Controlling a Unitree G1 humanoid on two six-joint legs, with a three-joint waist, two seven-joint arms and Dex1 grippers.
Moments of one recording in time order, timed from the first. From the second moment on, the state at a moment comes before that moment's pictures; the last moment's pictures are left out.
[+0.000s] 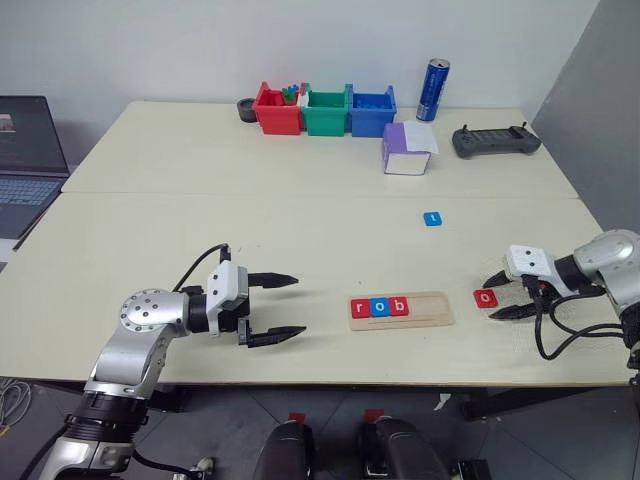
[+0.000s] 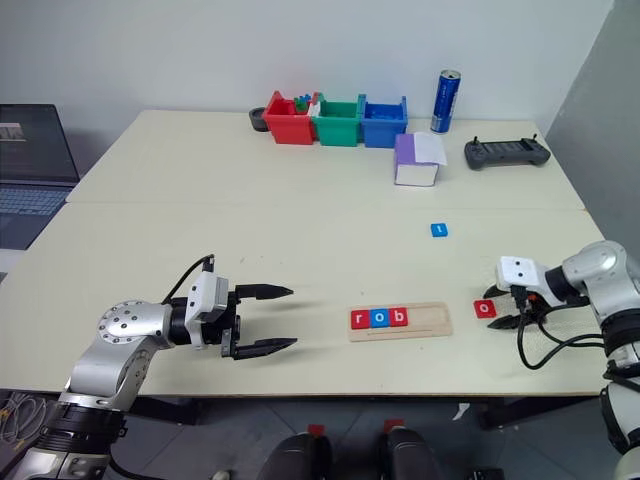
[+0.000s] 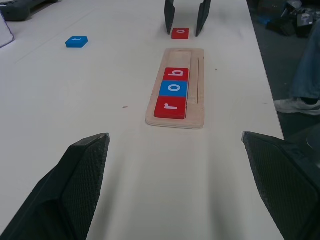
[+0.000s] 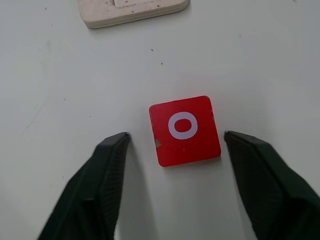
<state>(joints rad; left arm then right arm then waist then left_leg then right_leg) -0.23 0.67 -0.01 0.00 -0.39 0.06 -1.28 -0.76 -0.90 0.29 0.83 -0.04 -0.23 1.53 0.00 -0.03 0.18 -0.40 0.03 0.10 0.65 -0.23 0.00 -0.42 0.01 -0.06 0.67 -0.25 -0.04</state>
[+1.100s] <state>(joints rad) -0.23 0.68 -0.01 0.00 -0.39 0.06 -1.28 -0.70 -0.86 0.38 0.21 0.05 0.18 1.52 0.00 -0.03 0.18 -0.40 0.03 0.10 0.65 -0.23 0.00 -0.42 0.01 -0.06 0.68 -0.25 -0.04</state>
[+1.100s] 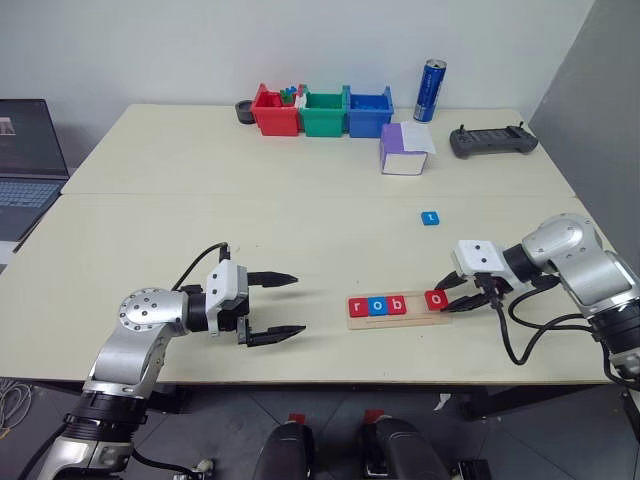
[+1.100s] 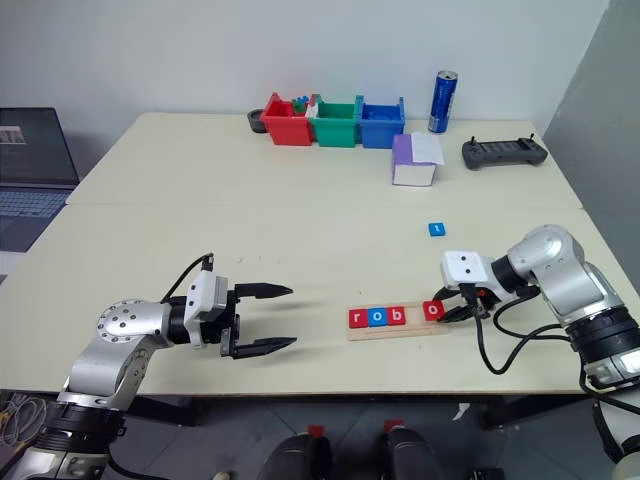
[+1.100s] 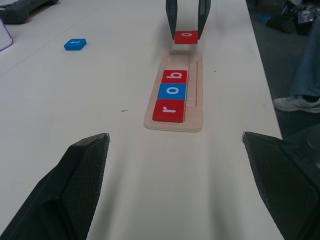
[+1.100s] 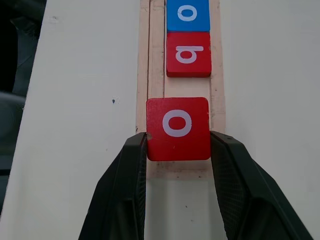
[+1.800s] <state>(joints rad) -0.21 0.68 -0.01 -0.01 -0.39 0.06 -1.25 -0.74 -0.78 0.42 0.23 -0.06 0.21 1.50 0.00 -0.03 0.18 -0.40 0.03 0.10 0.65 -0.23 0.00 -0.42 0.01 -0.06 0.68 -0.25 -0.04</state>
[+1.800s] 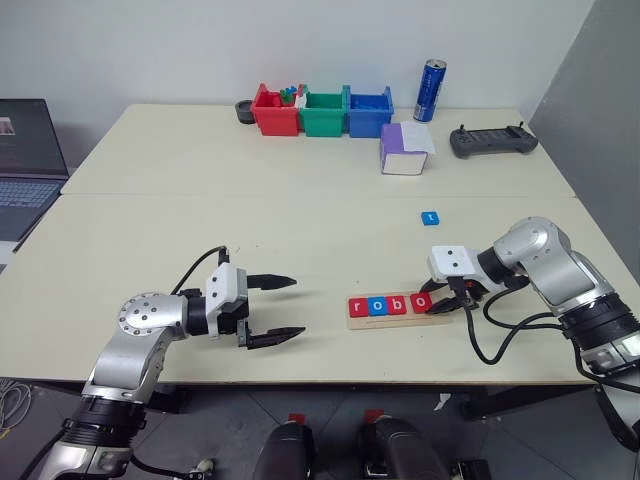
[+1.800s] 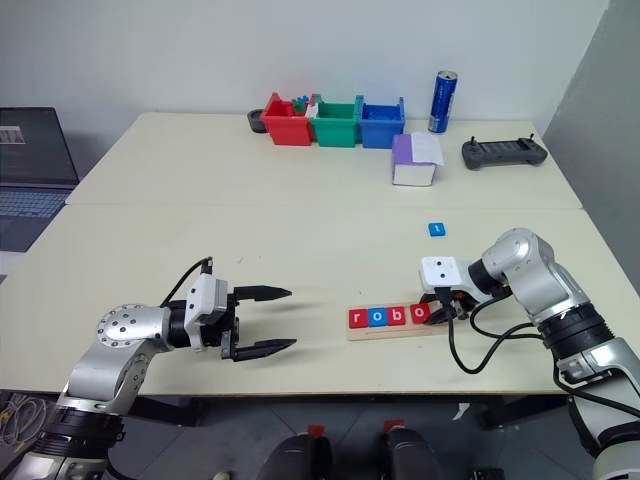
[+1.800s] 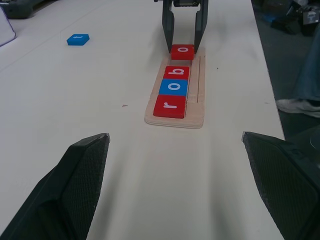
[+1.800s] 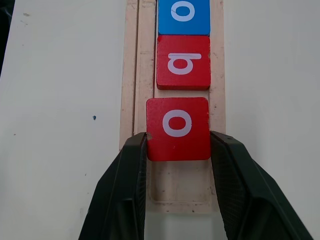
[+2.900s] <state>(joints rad) -0.21 0.68 -0.01 -0.01 -0.39 0.06 -1.25 -0.76 -0.75 0.42 0.22 -0.06 0.29 1.50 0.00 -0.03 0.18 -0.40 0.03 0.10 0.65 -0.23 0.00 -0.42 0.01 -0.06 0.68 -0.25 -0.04</state>
